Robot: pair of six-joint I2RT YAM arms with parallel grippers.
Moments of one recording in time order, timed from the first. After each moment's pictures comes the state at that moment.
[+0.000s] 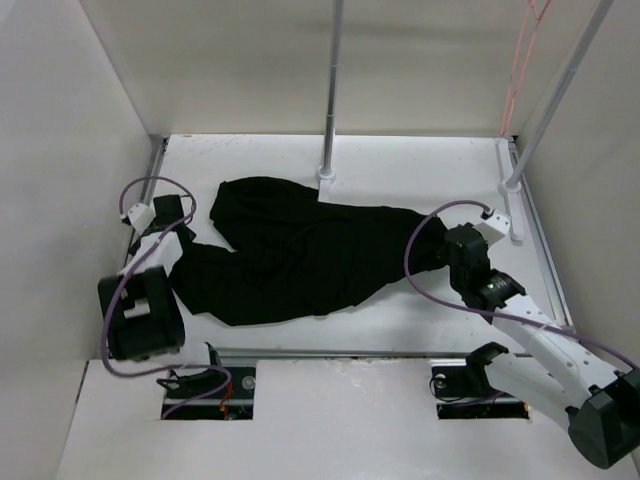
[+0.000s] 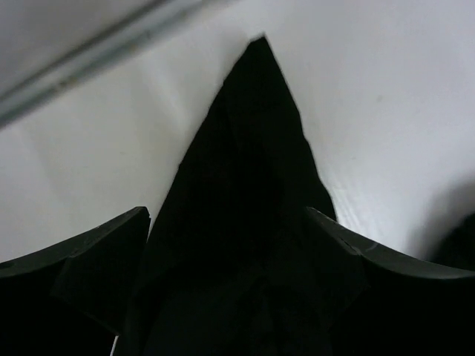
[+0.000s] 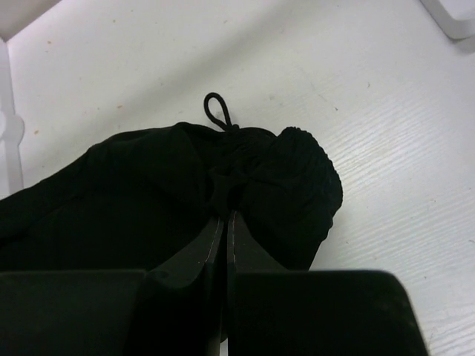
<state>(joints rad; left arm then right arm) 0.21 1.42 0.84 -0.36 -0.55 -0.68 0.46 0.90 0.58 -0.23 0.69 0.72</state>
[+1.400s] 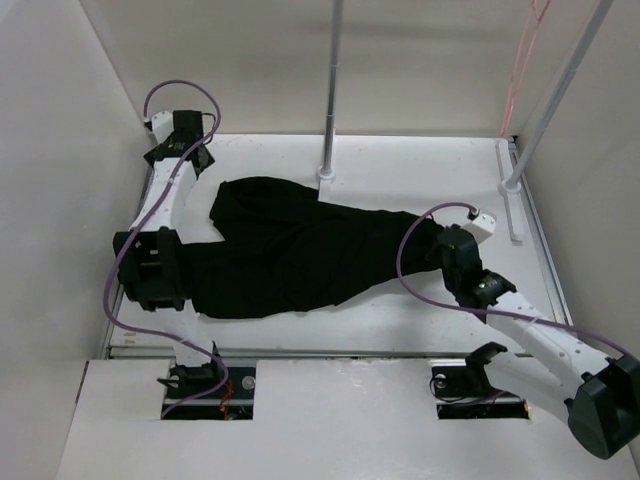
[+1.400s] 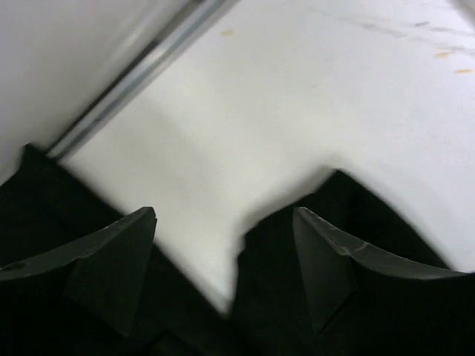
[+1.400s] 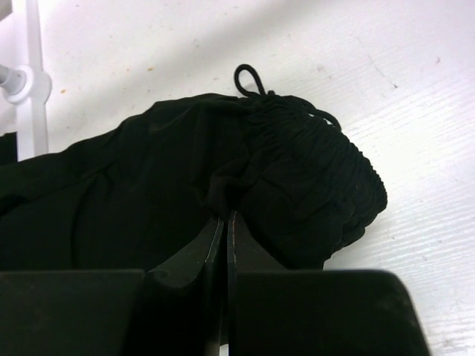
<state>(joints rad) 0.03 1.80 1.64 -0.67 -0.56 -0.55 0.49 0.94 0.54 -0.13 0.58 0.72</state>
